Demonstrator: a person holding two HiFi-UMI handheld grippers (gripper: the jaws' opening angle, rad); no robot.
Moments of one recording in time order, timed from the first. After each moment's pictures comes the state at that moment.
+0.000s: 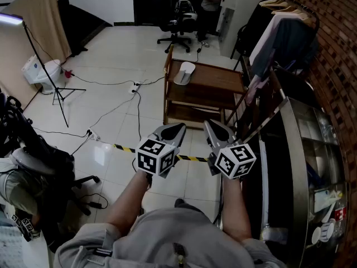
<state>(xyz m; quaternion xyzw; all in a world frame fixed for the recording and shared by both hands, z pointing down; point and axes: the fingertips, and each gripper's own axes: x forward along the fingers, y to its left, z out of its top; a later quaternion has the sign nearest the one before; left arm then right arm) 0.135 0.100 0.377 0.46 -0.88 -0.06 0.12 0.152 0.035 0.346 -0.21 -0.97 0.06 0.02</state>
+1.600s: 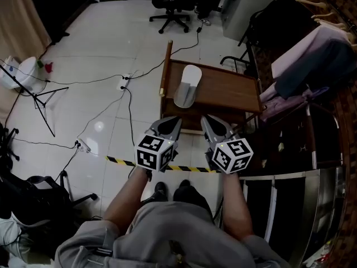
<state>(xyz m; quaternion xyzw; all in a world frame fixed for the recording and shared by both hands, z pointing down) -0.247 0.045 0.453 0.44 -0.87 -0.09 0.19 -0.228 -0.026 0.427 -0.18 -0.97 0.07 0.13</state>
